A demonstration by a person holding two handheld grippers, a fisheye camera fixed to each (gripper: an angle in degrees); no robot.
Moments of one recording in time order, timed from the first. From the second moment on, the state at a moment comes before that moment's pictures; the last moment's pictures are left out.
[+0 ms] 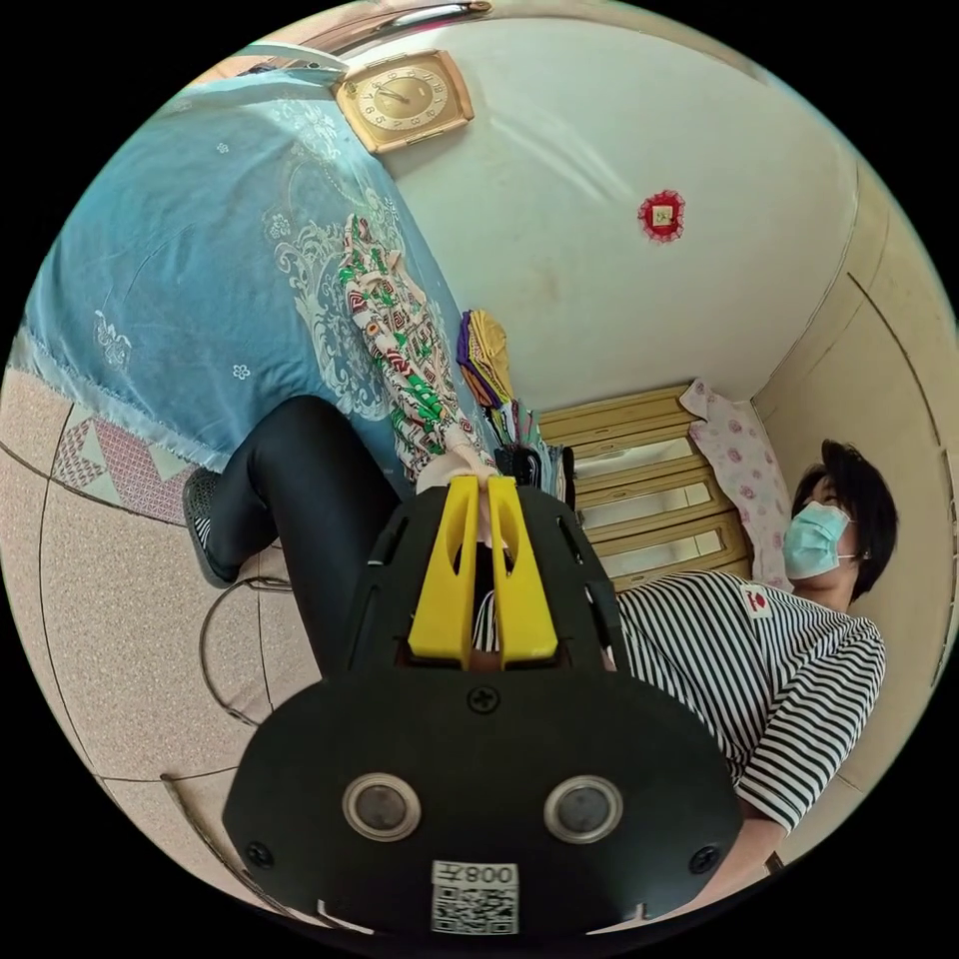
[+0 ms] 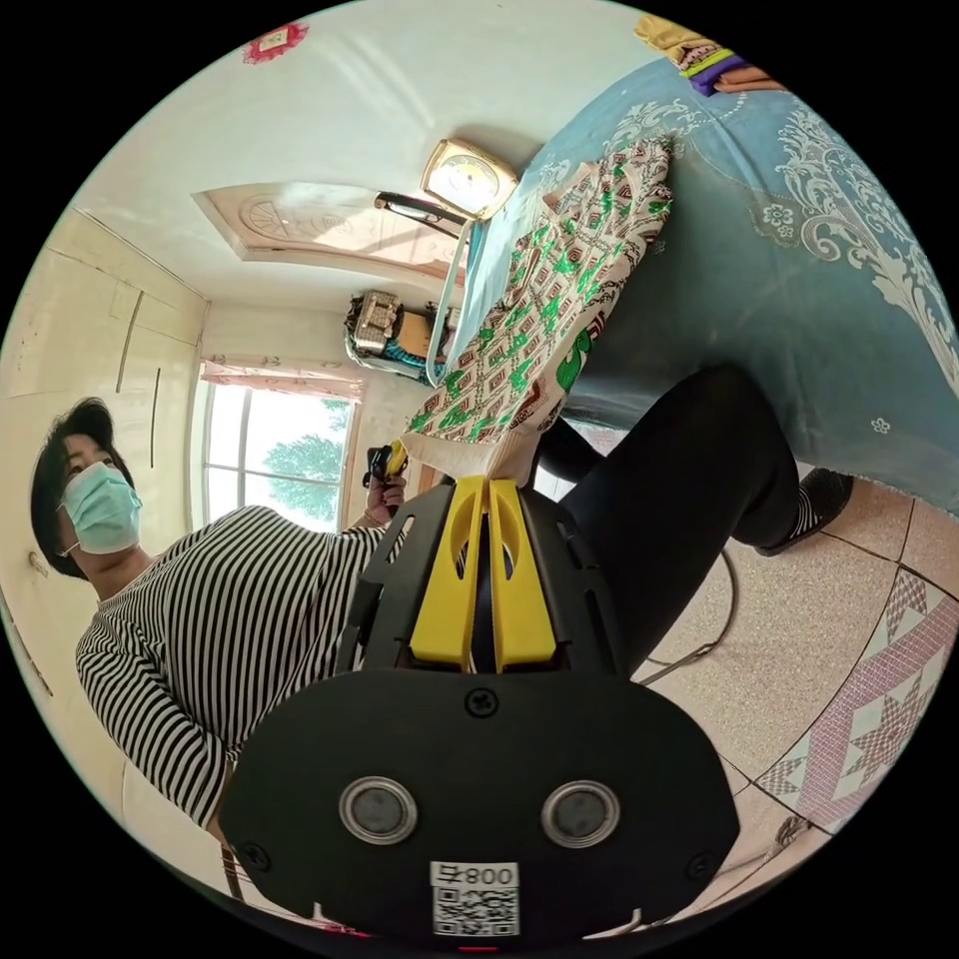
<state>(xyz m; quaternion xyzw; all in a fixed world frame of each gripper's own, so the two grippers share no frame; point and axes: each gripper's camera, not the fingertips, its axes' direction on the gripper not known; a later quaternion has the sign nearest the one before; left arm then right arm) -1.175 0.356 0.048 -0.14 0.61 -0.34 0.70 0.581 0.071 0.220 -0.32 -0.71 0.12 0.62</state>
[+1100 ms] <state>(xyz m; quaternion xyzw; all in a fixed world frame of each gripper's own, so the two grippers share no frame) -1.202 0.354 0.021 -0.10 0.63 -0.35 0.68 0.618 0.069 0.189 -0.29 -0.71 0.17 0.61</state>
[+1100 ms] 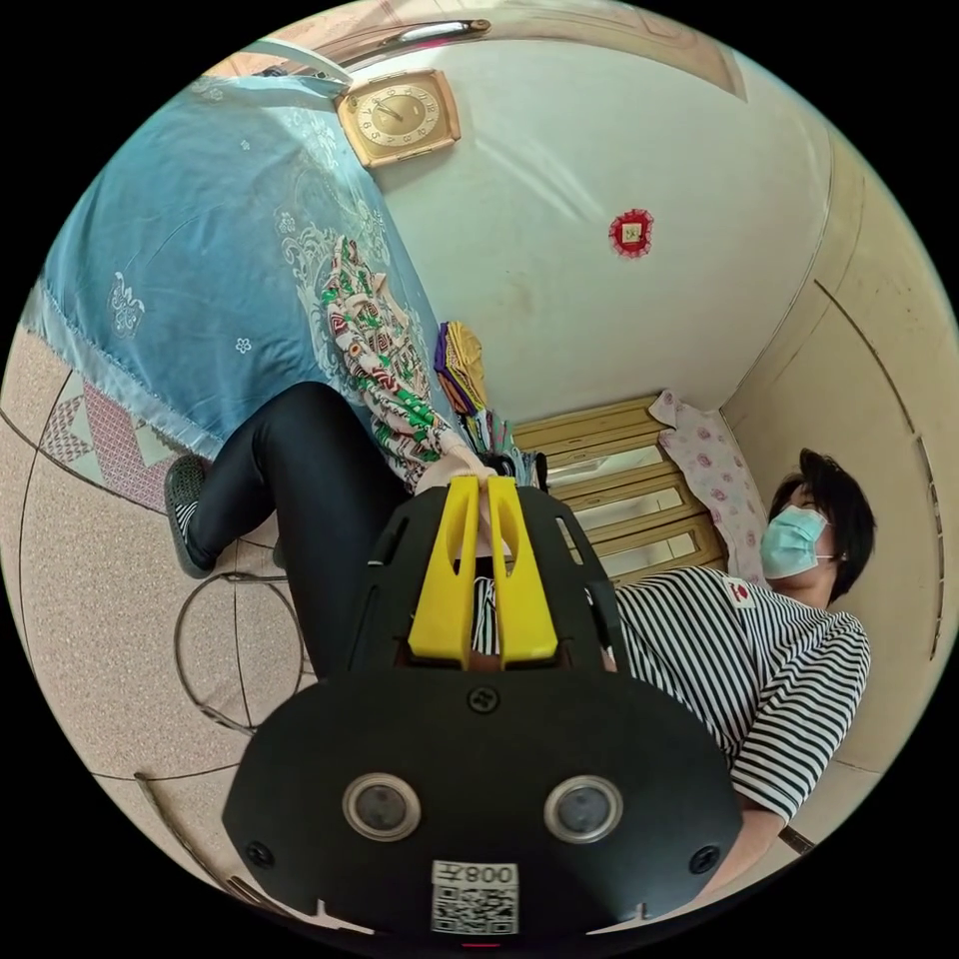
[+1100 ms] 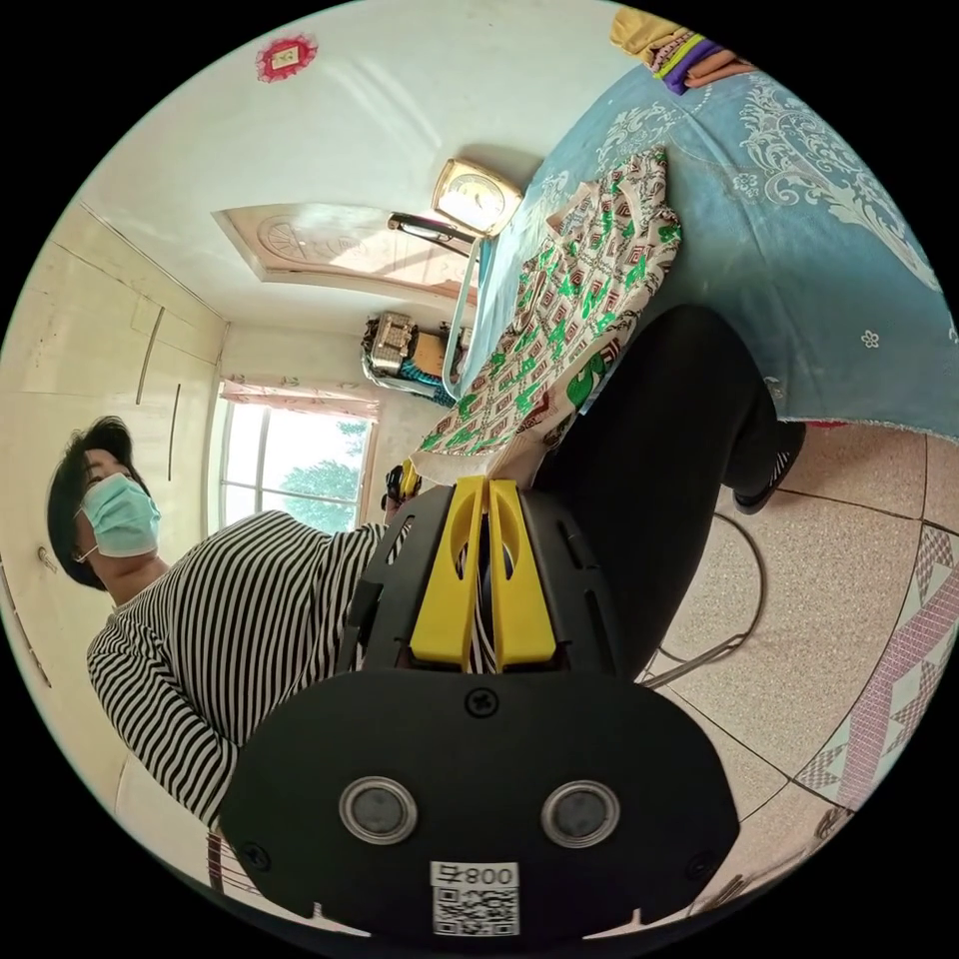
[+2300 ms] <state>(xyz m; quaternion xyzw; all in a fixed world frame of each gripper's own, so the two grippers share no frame) -1.199 -0.018 0.296 -0.11 0.60 -0.33 0.72 0.594 -0.228 0.435 -0.27 -0.70 0.22 0.62</state>
